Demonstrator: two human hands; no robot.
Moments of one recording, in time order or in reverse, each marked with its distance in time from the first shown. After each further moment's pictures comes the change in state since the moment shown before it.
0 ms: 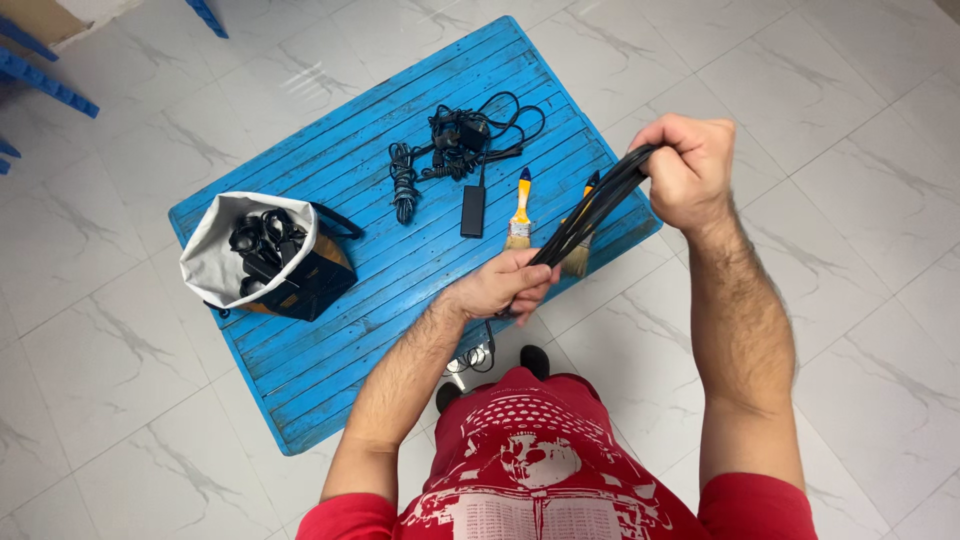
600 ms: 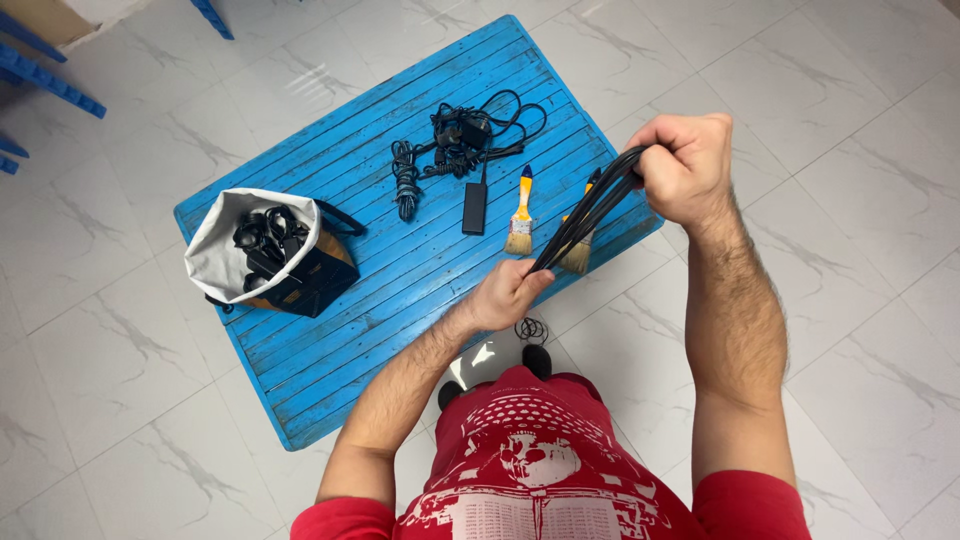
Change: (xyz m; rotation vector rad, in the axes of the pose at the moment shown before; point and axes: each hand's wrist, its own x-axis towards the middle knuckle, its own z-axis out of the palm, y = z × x) left_hand -0.006 -0.012 0.022 0.820 0.340 0.081; right_hand 0.001 -0.011 0.001 -0.032 -0.027 0.063
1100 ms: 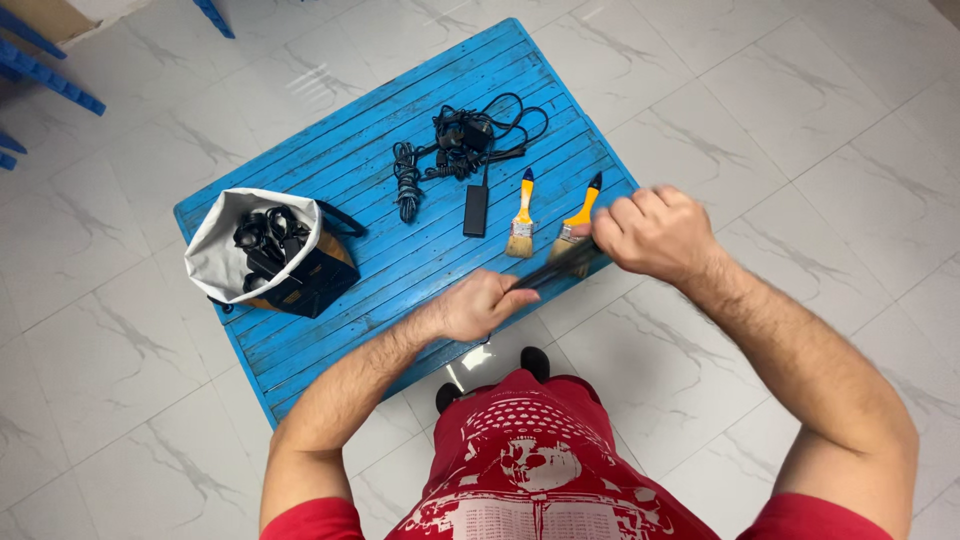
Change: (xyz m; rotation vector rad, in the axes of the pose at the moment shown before) left_hand -0.025 0.047 -0.042 0.331 -0.180 -0.205; right_hand -0.027 -0.047 0.013 -1.149 -0.088 -0.939
